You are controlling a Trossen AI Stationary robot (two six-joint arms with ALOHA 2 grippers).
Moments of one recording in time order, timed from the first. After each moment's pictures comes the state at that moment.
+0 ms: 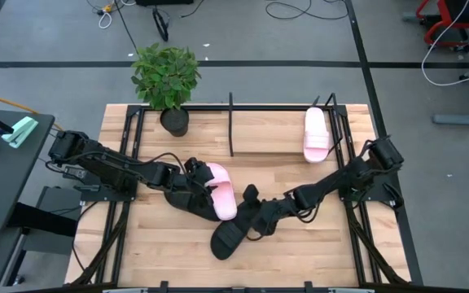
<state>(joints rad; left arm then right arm) -0.21 1.43 0.81 -0.19 -0.41 -0.49 0.39 1.75 0.92 0.17 0.34 -0.66</state>
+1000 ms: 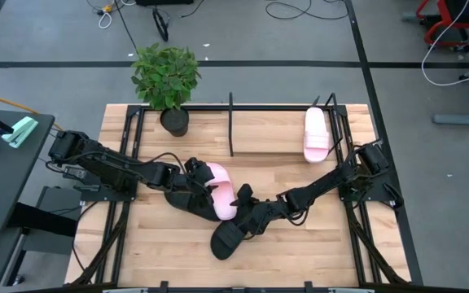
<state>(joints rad) -0.21 1.43 0.81 -0.18 -0.41 -0.49 0.36 1.87 0.96 0.29 0.41 -0.65</state>
